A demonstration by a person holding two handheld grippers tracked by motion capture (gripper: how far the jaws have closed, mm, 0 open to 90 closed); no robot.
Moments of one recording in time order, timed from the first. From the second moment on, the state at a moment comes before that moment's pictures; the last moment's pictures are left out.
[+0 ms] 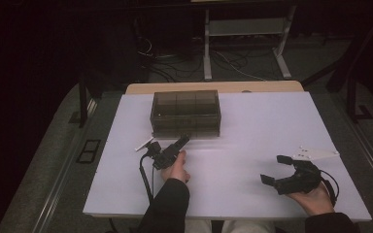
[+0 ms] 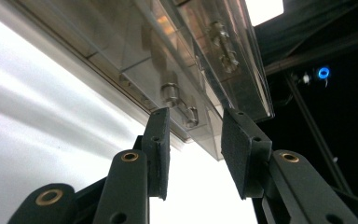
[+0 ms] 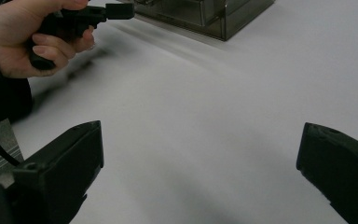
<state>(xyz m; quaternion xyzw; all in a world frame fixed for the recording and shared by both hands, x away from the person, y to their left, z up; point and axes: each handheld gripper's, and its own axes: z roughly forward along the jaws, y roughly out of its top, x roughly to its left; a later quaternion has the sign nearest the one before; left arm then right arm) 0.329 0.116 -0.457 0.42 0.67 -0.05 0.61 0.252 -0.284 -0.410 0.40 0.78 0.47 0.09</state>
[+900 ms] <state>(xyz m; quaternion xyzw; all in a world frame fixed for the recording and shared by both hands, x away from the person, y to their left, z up) 0.341 0.119 -0.413 0.63 0.57 0.00 0.53 0.252 -0.283 -0.410 0.40 0.78 0.47 0.09</state>
